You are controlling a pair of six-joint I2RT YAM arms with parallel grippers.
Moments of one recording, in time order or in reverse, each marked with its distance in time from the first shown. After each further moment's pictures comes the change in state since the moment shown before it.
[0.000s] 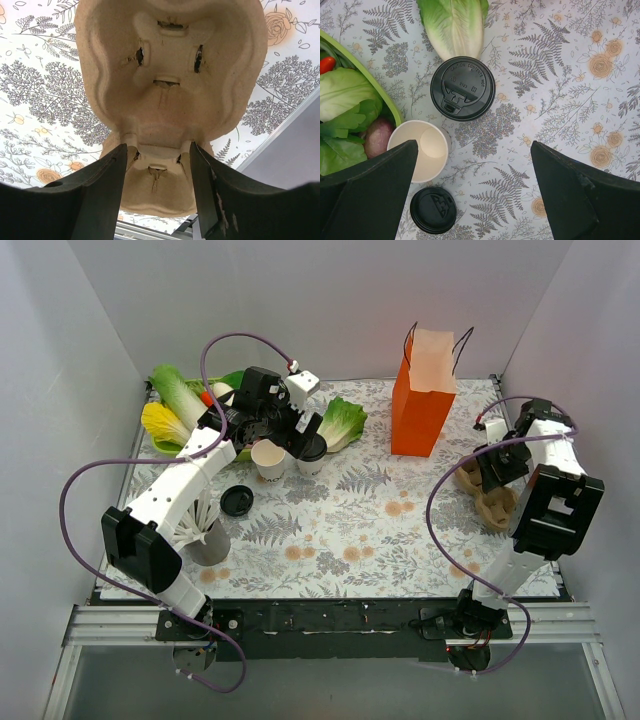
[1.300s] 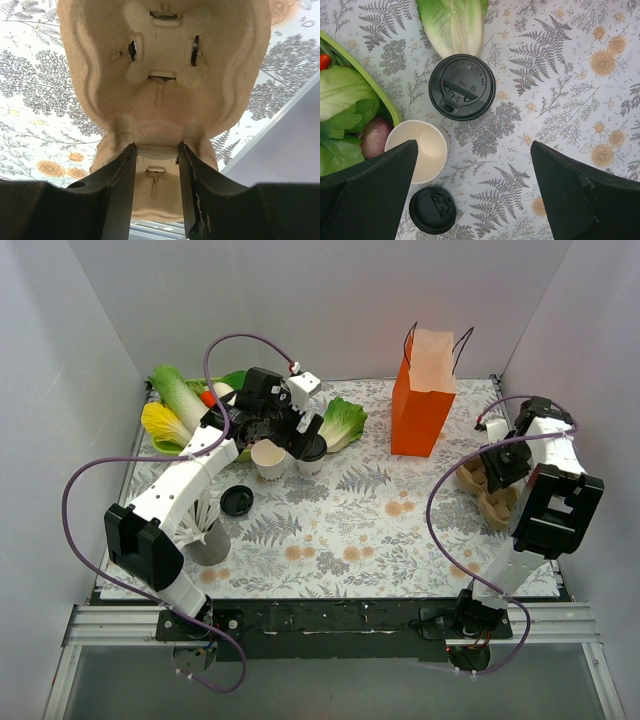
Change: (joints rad) left arm 0.000 0.017 0.000 -0.003 0.000 0.002; right arm 0.007 0.016 0.006 -0.027 0.061 0.021
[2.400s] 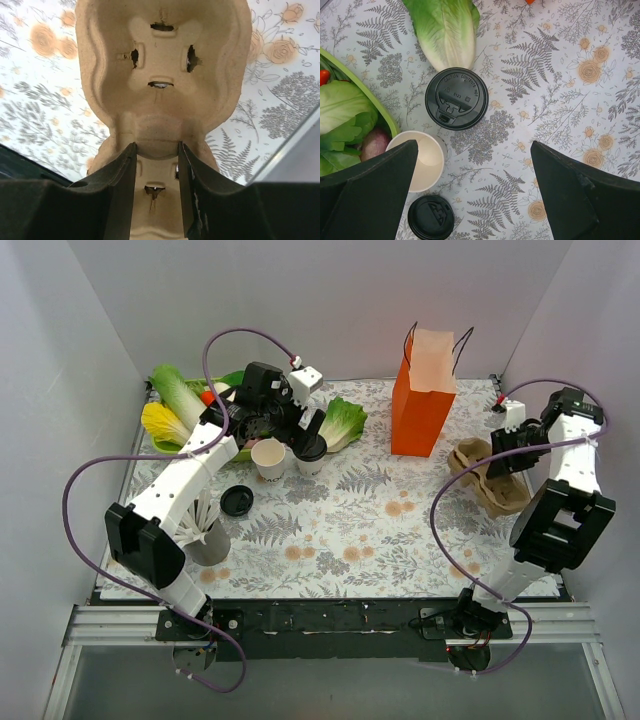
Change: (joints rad) left arm 0.000 0.012 0.048 -0.003 0.040 -0.002; right arm -0.083 -0.099 0.119 -0.145 -0.276 -0.058
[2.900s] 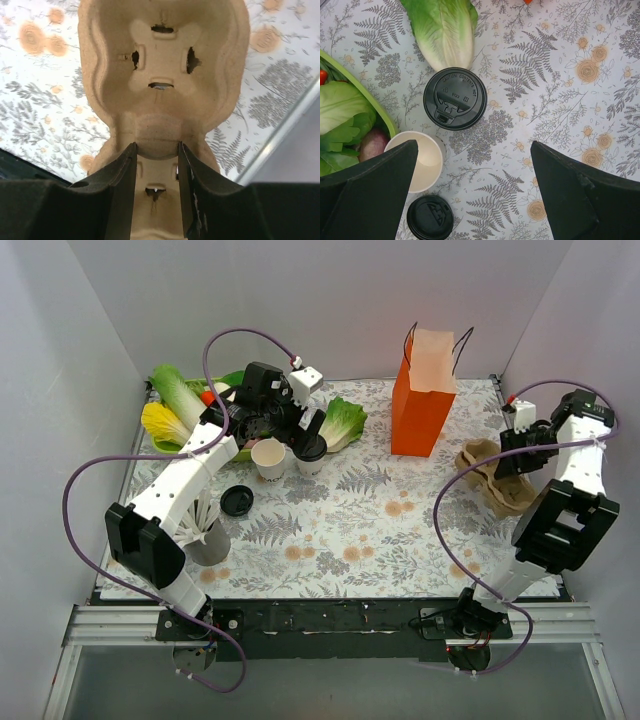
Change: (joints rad) left arm 0.000 0.003 0.000 -0.001 0.006 0.000; right arm -0.029 0.003 0.014 -0.034 -0.057 -0.039
